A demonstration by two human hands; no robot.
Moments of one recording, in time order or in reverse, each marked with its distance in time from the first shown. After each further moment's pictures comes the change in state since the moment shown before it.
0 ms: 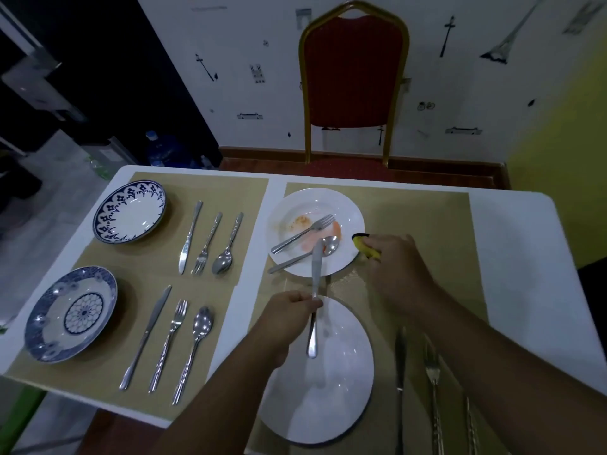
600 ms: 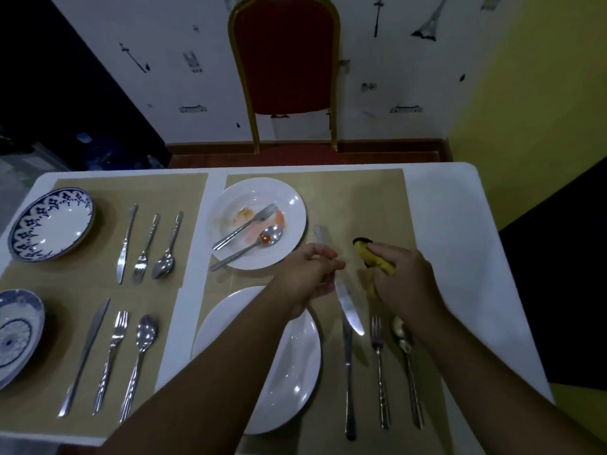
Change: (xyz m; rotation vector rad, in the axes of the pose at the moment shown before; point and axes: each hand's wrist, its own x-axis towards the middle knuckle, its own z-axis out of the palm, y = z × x) left_hand 0.016 0.049 0.104 -0.139 -0.268 0.063; right_hand -0.080 0.037 -0.077 0.166 0.162 0.152
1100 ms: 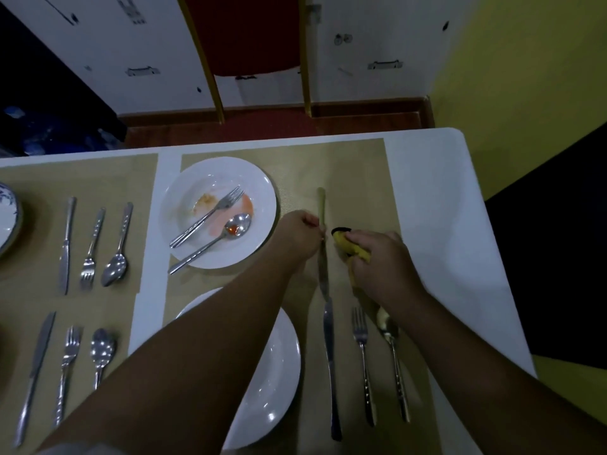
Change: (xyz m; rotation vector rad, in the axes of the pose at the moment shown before) left_hand 0.110 -0.003 0.028 0.517 0.064 0.172; right_hand 0.026 0.048 0.024 -0.144 -0.121 0.112
